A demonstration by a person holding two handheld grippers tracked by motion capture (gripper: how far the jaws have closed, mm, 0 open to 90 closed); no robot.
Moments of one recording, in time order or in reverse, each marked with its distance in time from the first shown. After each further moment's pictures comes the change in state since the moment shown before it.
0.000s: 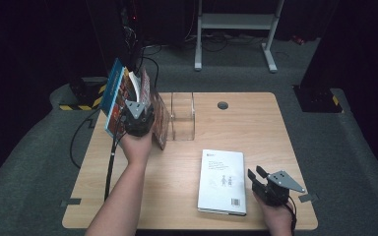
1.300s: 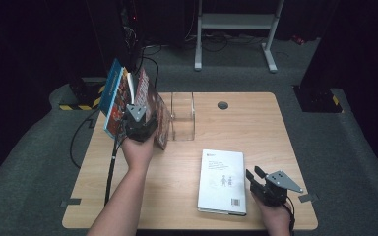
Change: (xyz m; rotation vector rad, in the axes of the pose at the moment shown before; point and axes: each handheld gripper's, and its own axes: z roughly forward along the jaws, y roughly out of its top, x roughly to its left) left arm -0.004 -0.011 -0.005 0.066 0.007 -0.016; right arm 0.004 0.000 0.001 0.000 0.013 0.001
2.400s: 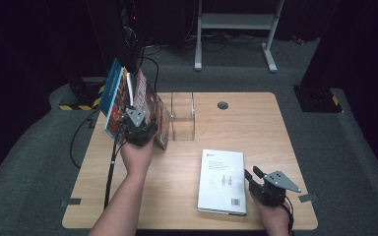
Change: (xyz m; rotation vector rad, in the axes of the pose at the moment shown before) left arm -0.001 -0.006 -0.012 -0.002 0.007 0.016; right arm 0.003 0.000 0.002 0.004 -0.001 -0.012
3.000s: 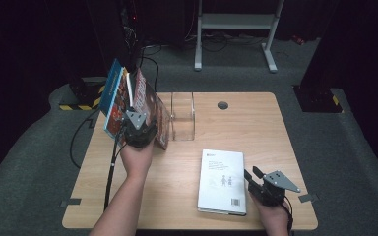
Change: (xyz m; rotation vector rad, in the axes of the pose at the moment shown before) left arm -0.002 -0.005 -0.004 -0.006 0.008 0.018; right arm 0.001 -0.001 0.001 0.006 -0.001 0.005
